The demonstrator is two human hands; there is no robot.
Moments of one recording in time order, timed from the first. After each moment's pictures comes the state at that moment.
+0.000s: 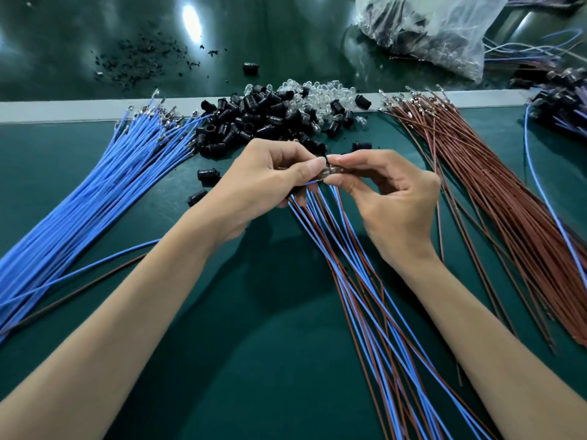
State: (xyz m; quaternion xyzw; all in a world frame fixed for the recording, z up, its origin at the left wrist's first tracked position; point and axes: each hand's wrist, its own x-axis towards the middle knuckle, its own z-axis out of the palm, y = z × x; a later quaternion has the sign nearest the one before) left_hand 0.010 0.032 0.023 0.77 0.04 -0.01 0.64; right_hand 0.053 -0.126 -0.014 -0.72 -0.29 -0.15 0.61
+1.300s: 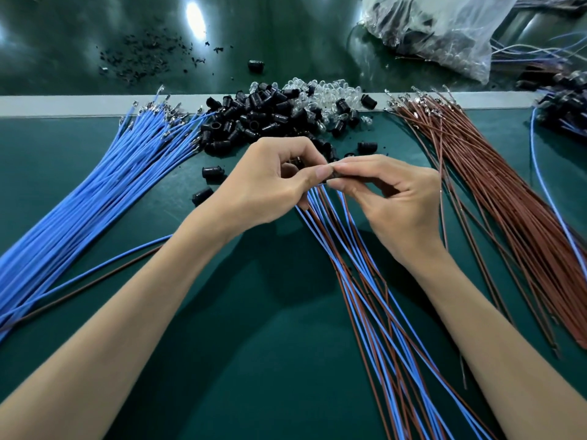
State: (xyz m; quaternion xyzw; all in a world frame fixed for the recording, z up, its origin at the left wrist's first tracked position) left_hand 0.009 0.035 0.019 0.82 -0.02 0.02 0.58; right_hand 0.059 -0.131 -0.013 -0.74 -0.35 -0.14 0.55
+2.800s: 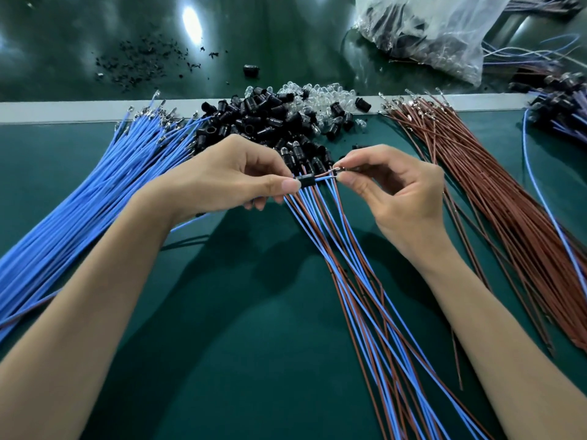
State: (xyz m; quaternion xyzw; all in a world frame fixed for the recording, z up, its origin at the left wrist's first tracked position) left_hand 0.009 0.073 0.030 0.83 -0.04 -0.10 0.55; right_hand 0.062 -0.139 -0.004 -0.72 -0.33 -0.06 0.60
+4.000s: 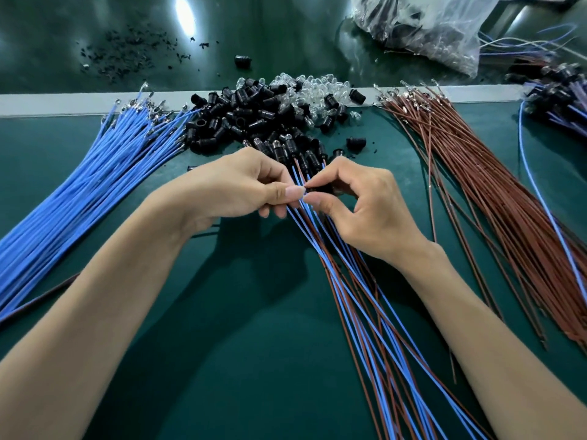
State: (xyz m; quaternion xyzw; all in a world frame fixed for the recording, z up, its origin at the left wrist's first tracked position) left_hand 0.011 0.052 0.026 0.83 0.05 -0.17 0.52; right_hand 0.054 -0.130 -0.008 -0.80 -0.41 -0.04 0.44
